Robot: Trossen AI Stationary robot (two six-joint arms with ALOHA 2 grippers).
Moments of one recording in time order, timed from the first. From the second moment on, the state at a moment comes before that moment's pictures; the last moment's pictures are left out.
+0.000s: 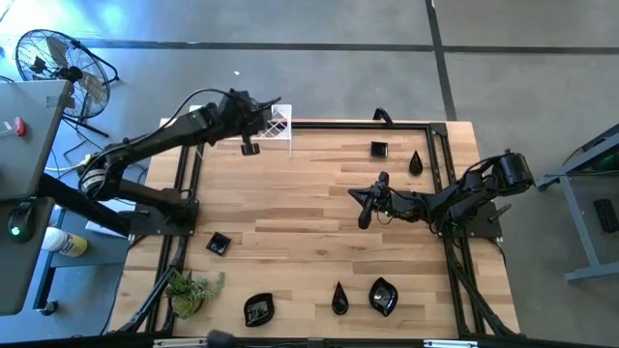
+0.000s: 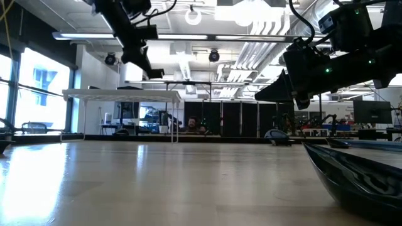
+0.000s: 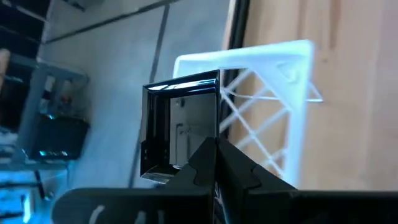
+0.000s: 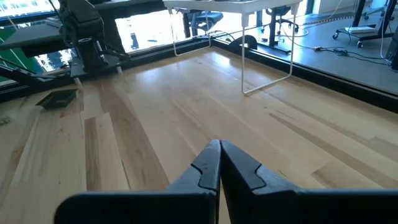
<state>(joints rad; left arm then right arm) 0.59 1.27 1.12 -0.54 -0.27 0.70 0.08 1.52 0.23 1.08 0.50 0.26</state>
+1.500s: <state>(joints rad) 0.73 1.37 1.12 -0.42 -0.19 0.70 0.08 1.52 0.23 1.08 0.50 0.26</state>
